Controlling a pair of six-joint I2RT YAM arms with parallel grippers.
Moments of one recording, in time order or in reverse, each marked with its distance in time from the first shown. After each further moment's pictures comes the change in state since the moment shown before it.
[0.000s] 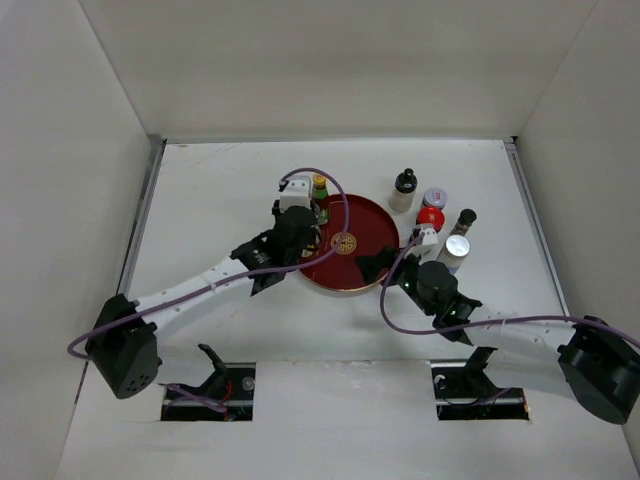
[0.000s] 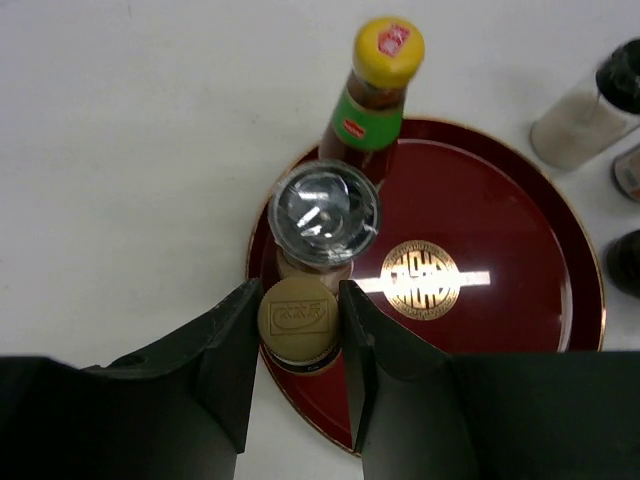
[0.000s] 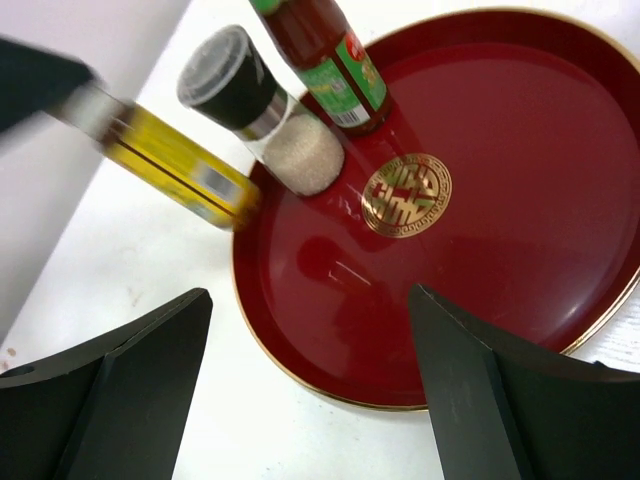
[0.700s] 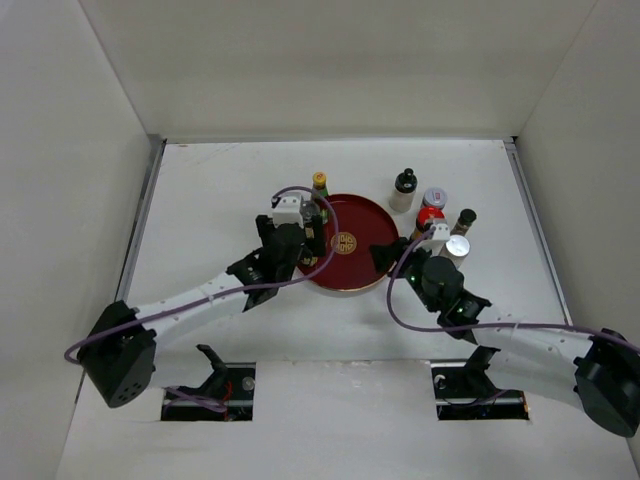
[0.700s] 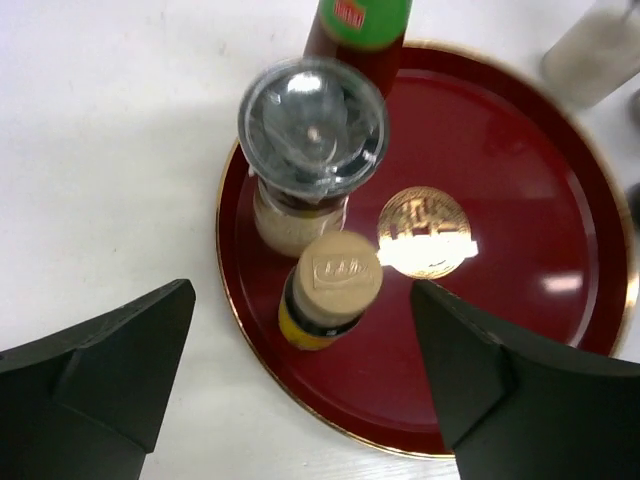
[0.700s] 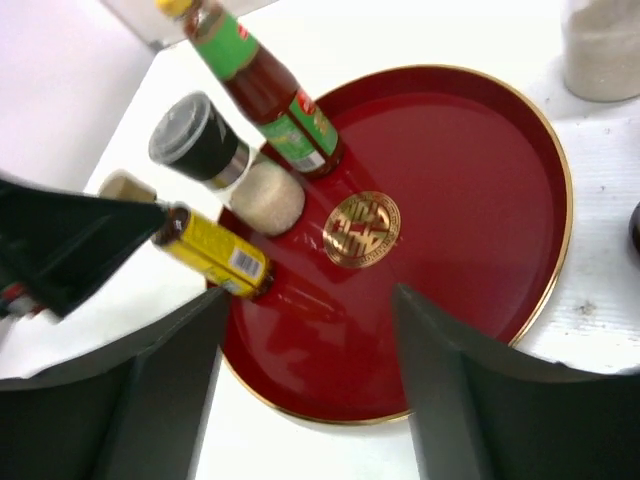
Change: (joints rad) left arm -0.011 0.019 -0.195 0.179 0.060 -0.042; right arm -0.018 -0.108 0.015 -0.103 0.111 -0.015
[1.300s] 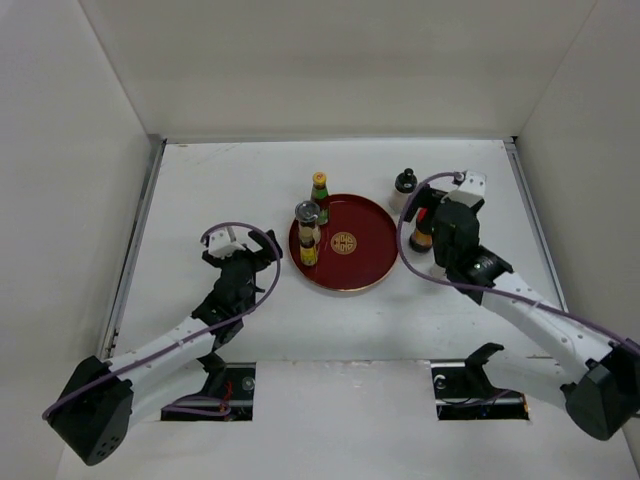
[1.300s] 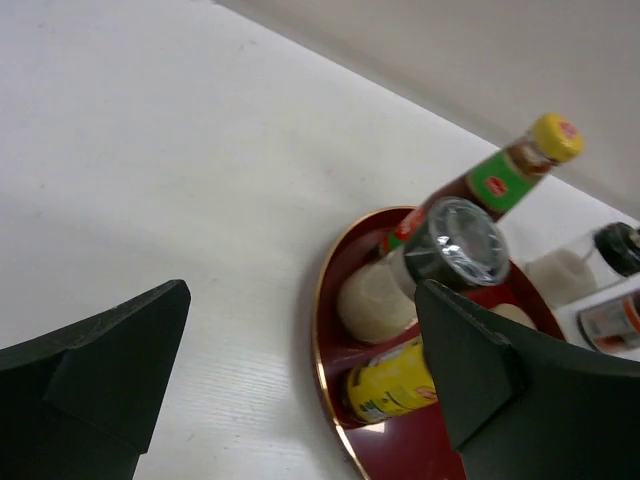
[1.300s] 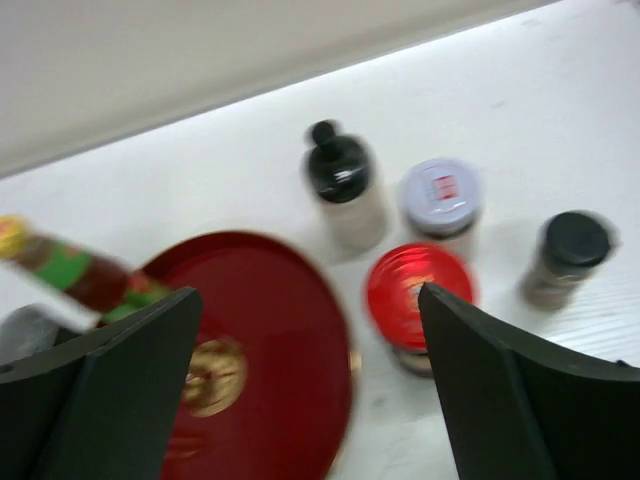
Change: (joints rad) left arm 0.146 -0.406 -0.459 0.440 -0.143 -0.112; right arm -0.192 0.010 0.410 -0.474 0.261 -0.171
